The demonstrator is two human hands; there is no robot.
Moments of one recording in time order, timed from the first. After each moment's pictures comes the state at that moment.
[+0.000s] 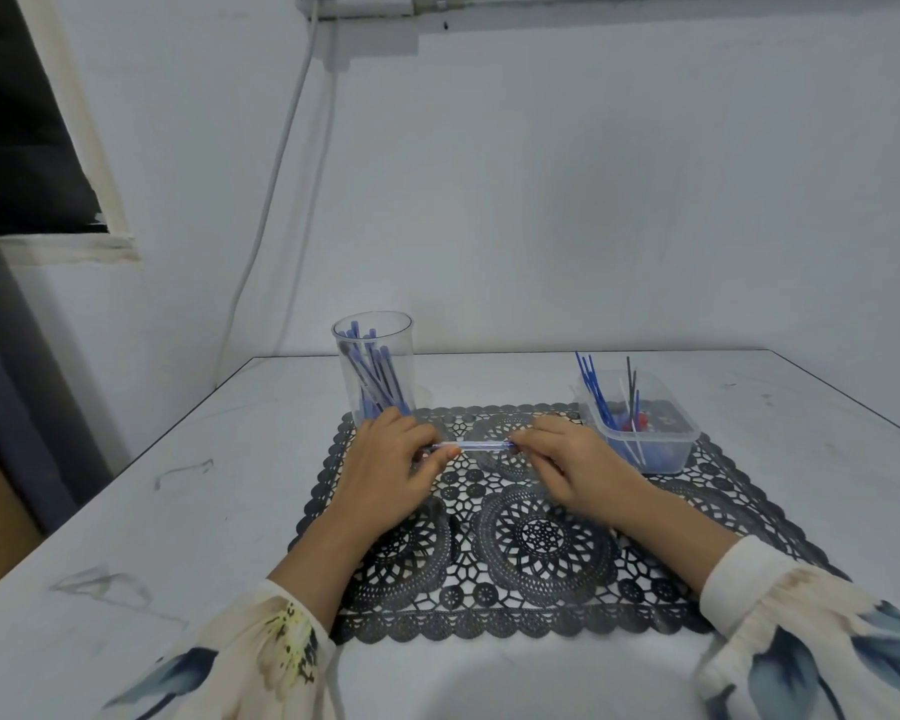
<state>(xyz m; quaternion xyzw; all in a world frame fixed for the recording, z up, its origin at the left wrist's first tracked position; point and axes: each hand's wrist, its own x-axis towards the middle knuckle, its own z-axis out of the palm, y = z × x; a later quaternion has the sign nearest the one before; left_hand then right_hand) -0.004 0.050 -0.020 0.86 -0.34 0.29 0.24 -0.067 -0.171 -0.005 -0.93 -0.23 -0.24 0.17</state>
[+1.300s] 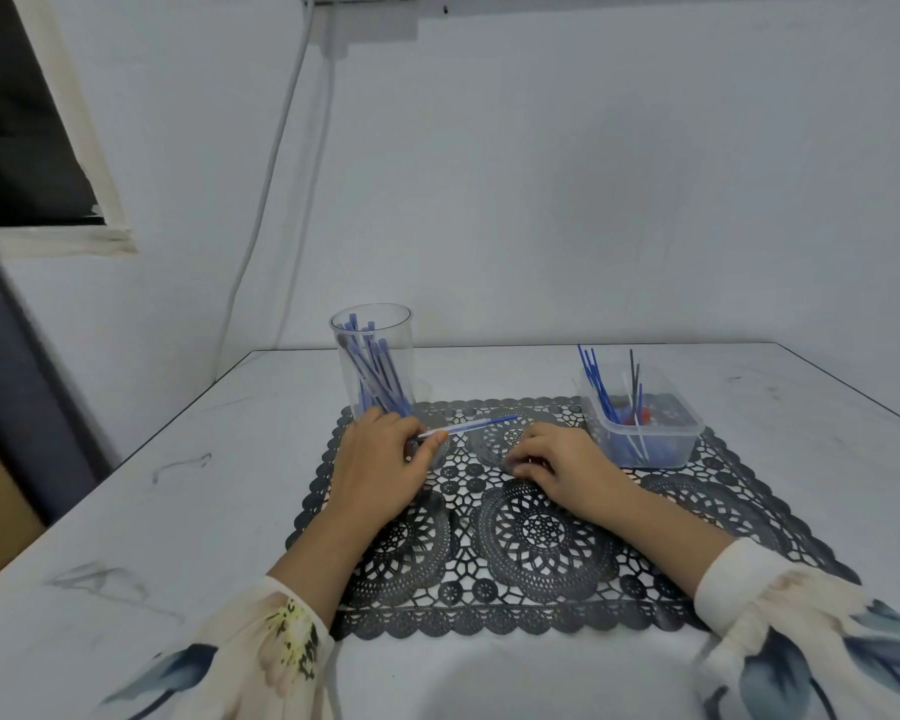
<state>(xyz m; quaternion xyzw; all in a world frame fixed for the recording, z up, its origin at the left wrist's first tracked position) -0.005 0.049 -0.020 0.91 -0.24 0.26 0.24 -0.055 -0.166 -0.017 -0.96 -0.16 -0.16 0.19</state>
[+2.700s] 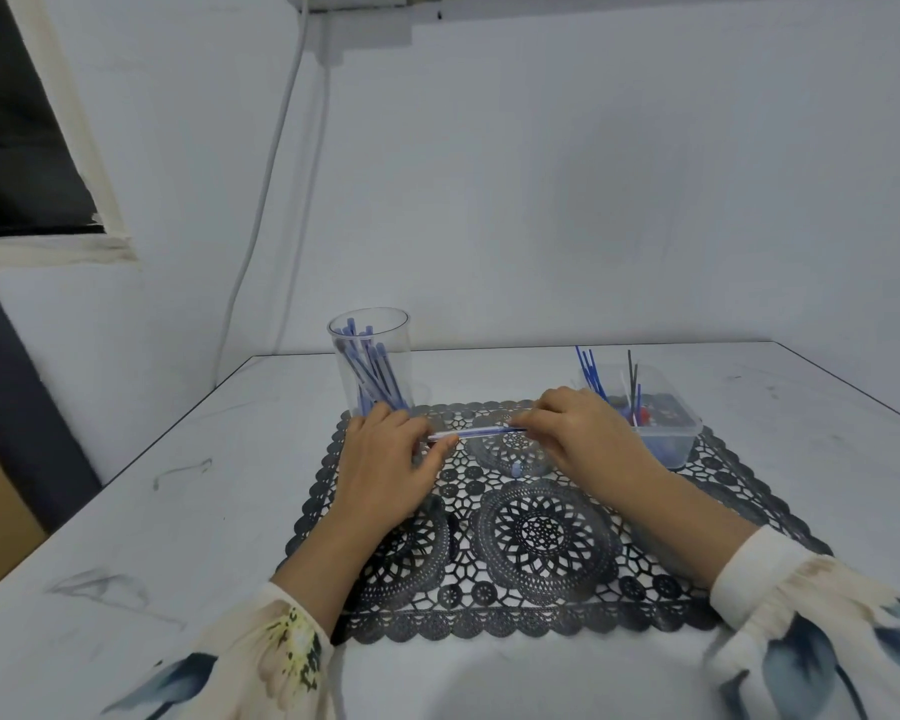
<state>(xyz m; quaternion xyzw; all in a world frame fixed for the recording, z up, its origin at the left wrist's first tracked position) -0.005 0.044 -0.021 0.89 -0.27 0.30 0.21 -0.058 -0.178 0.003 -0.92 -0.19 -0.34 0.03</state>
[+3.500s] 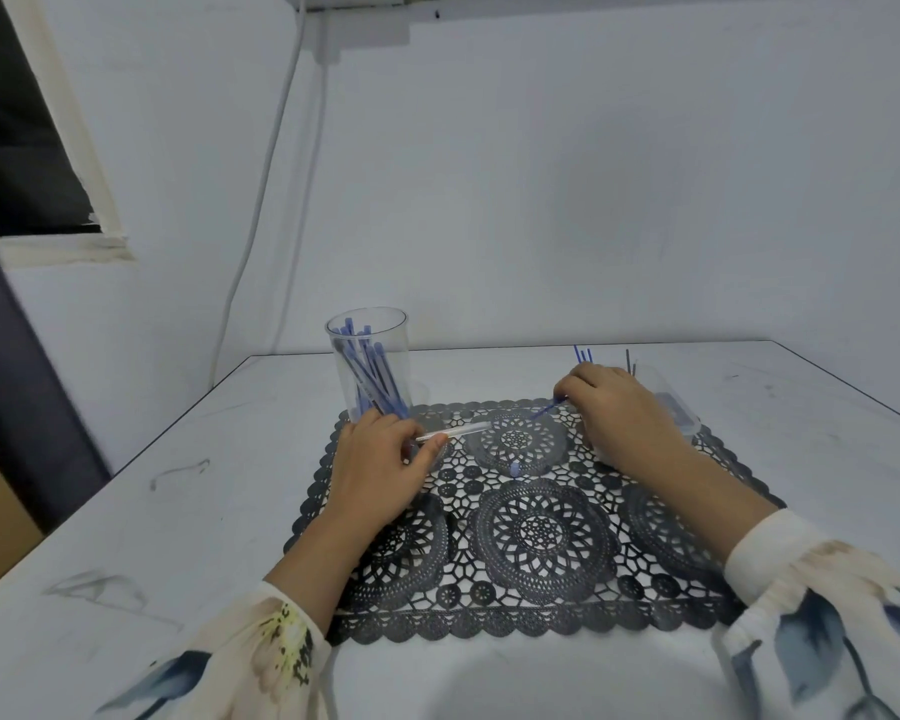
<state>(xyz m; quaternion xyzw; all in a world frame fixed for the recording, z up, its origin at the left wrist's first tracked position) -0.004 0.047 -0.020 0.90 -0.24 0.26 0.24 -0.045 -0.215 0.004 -0.92 -0.13 -0.38 -0.01</state>
